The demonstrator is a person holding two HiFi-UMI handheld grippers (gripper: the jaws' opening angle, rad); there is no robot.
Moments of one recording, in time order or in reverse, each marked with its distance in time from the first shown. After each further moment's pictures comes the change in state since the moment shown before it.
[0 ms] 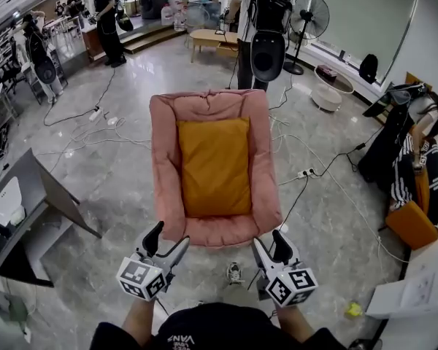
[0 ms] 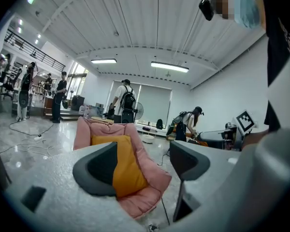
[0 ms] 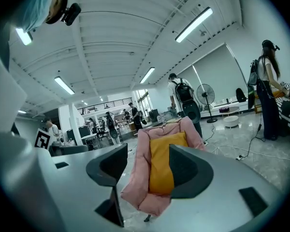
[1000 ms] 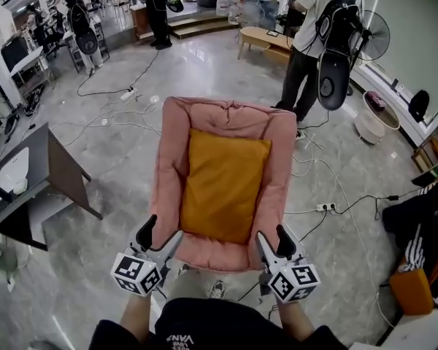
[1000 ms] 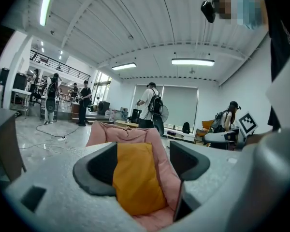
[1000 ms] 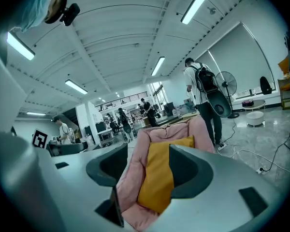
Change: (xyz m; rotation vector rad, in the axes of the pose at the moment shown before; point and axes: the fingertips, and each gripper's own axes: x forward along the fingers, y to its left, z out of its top) left arm 0.152 0.036 0.022 -0.032 -0.036 0.330; right arm 0.167 -0.153 0.062 -0.027 0.087 0.241
